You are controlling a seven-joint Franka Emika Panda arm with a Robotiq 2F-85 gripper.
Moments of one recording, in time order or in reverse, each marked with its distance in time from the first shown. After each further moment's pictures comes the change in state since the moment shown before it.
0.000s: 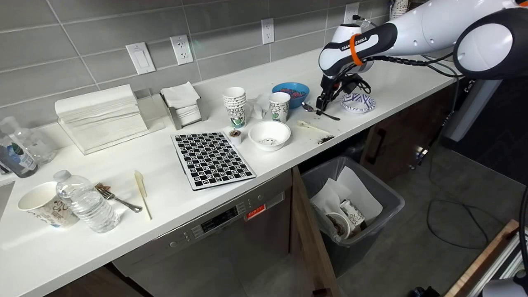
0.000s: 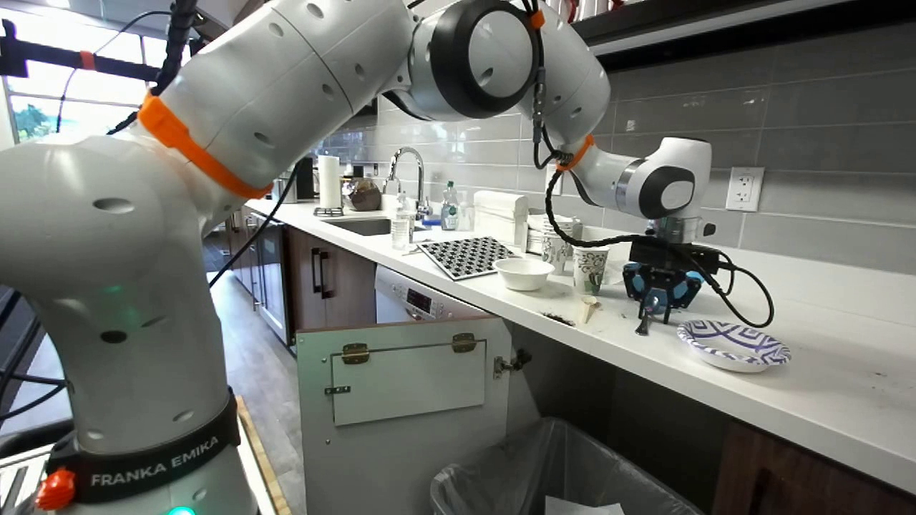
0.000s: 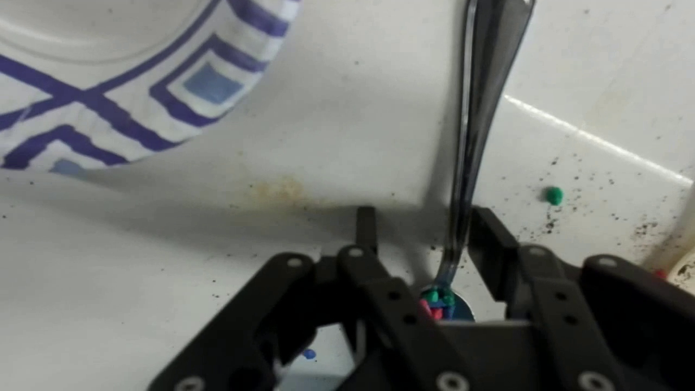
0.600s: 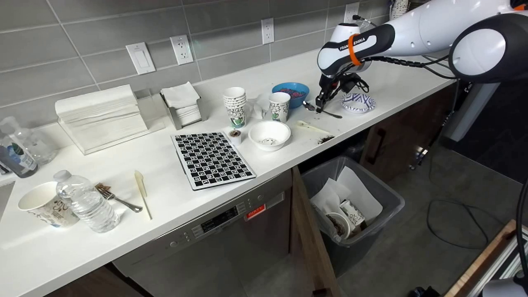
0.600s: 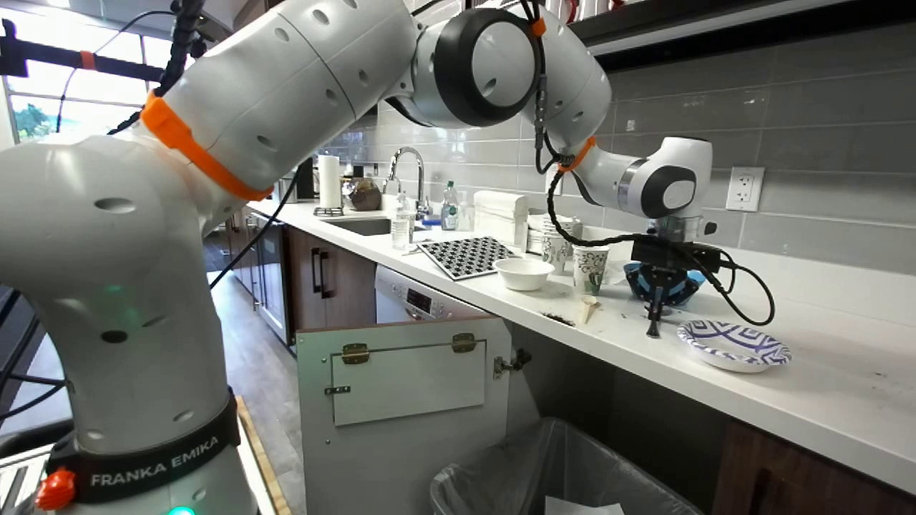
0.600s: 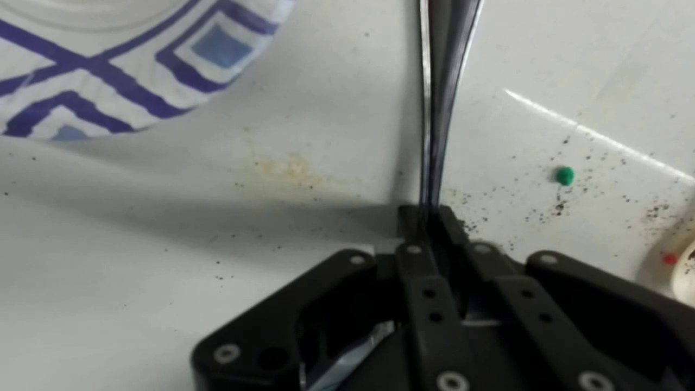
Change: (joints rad) arm 0.005 0.025 0.000 0.046 -0.001 -0.014 0.000
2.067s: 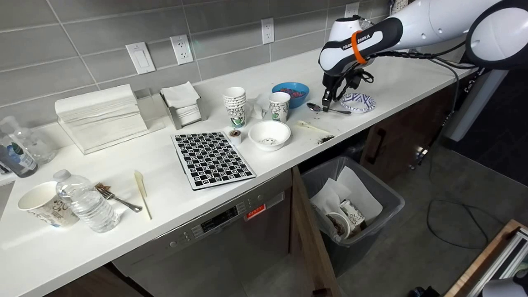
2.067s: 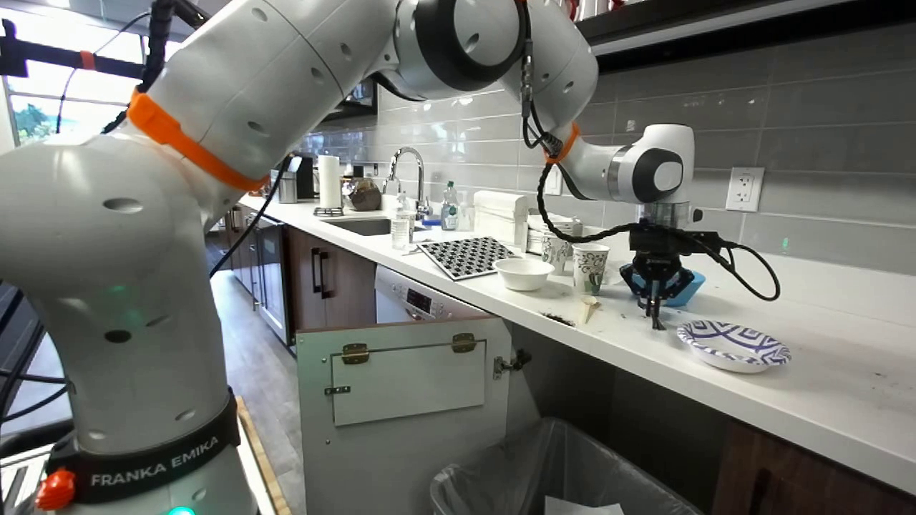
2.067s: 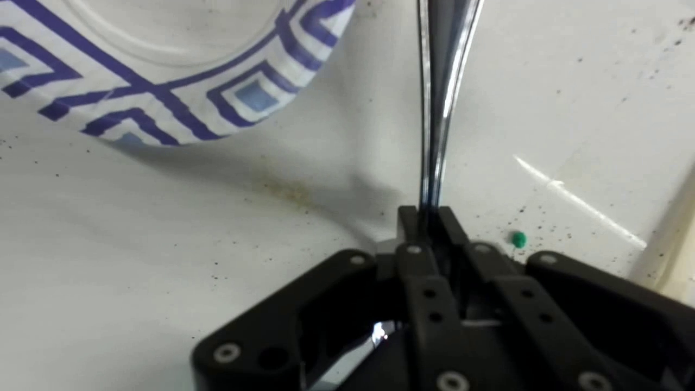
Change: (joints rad) arm 0.028 -0.117 -0.026 -0.143 -0.112 -0.002 -0.072
